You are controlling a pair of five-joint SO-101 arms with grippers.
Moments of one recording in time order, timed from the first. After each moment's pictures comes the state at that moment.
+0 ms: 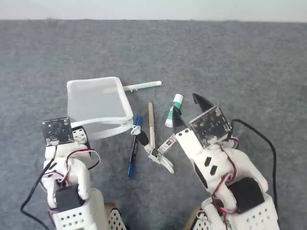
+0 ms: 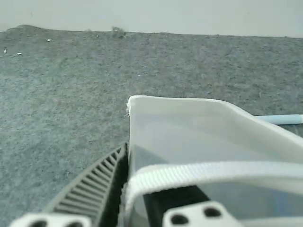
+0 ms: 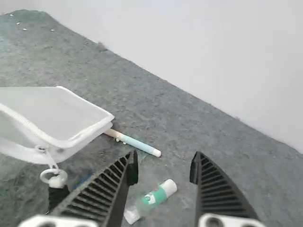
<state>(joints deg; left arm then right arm) -21.9 -103.4 88.8 54.0 -0.2 -28.9 -76.7 53.8 51.3 12.1</state>
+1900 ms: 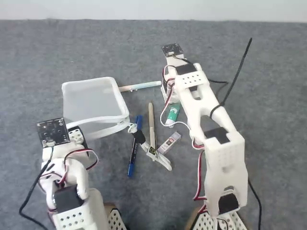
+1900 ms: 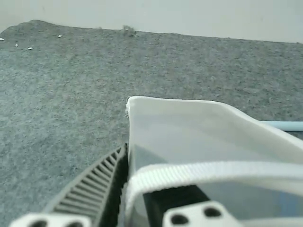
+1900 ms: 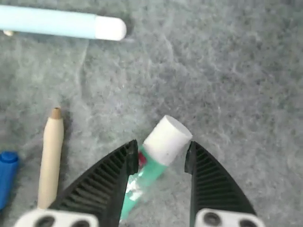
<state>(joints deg) -24.1 -103.4 88.7 54.2 1.1 -20.8 37.3 -21.2 70.6 -1.5</state>
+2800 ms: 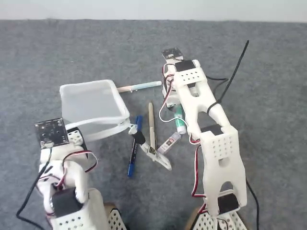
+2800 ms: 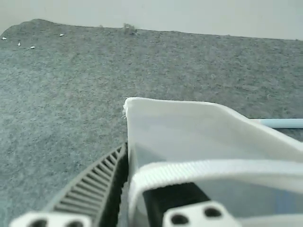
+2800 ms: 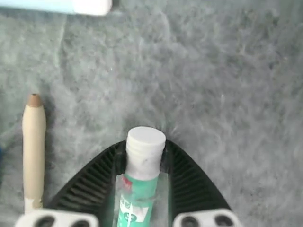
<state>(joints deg) -24.1 -103.4 83.7 59.7 0.6 -20.5 45.3 -32.2 82.0 -0.1</state>
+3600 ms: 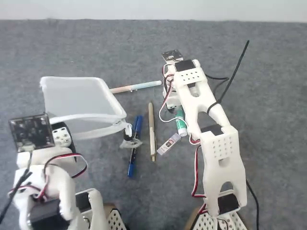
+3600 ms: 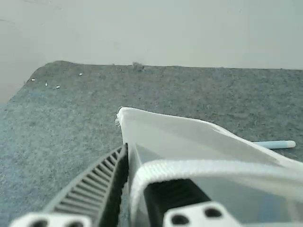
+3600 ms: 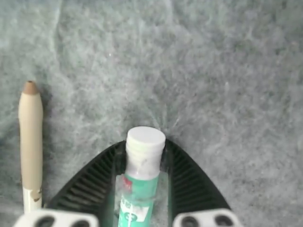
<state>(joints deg) -24.3 -85.9 48.0 74.7 -2.9 -20.5 45.3 -32.3 84.2 0.0</state>
